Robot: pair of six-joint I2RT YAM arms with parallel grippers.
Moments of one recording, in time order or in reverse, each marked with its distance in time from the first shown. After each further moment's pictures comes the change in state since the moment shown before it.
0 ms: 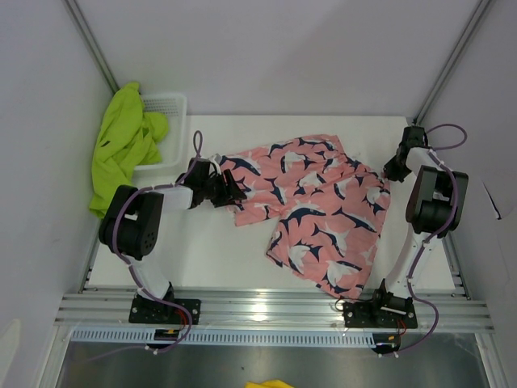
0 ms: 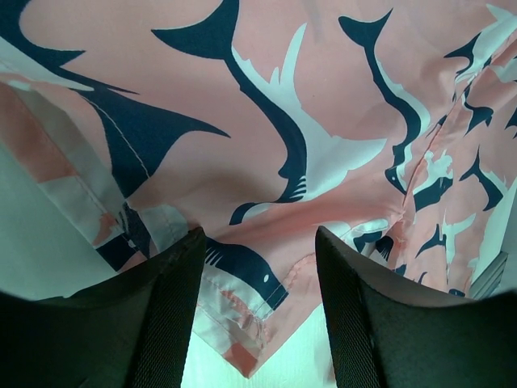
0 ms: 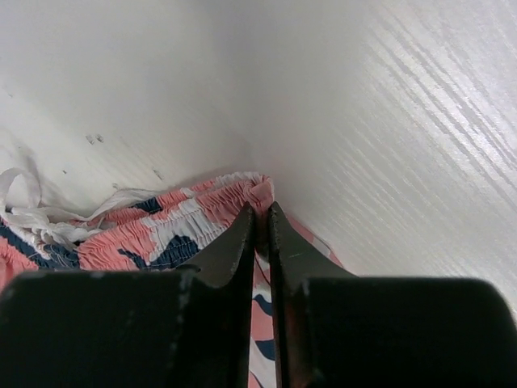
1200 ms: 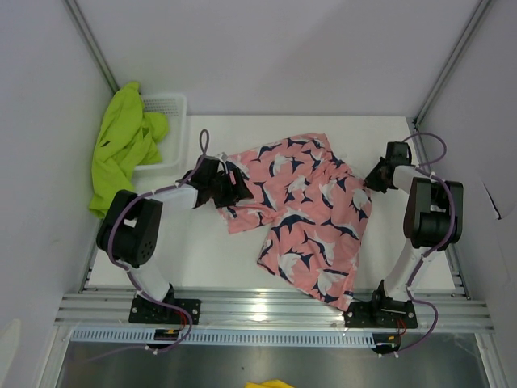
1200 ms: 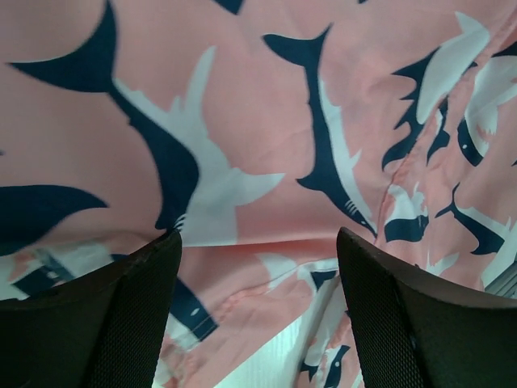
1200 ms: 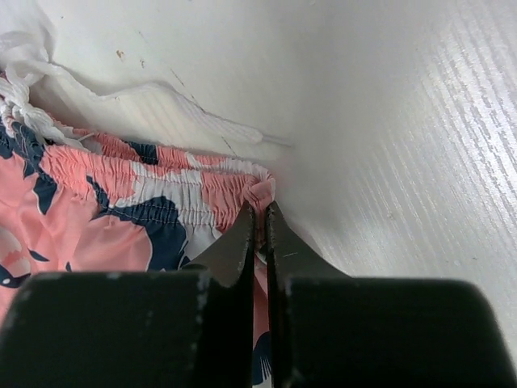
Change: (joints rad) left arm -0.104 -0.064 0.057 -0.129 -0.115 -0.033; right arm 0.101 -0.185 -0.348 0.256 -0.172 -0.054
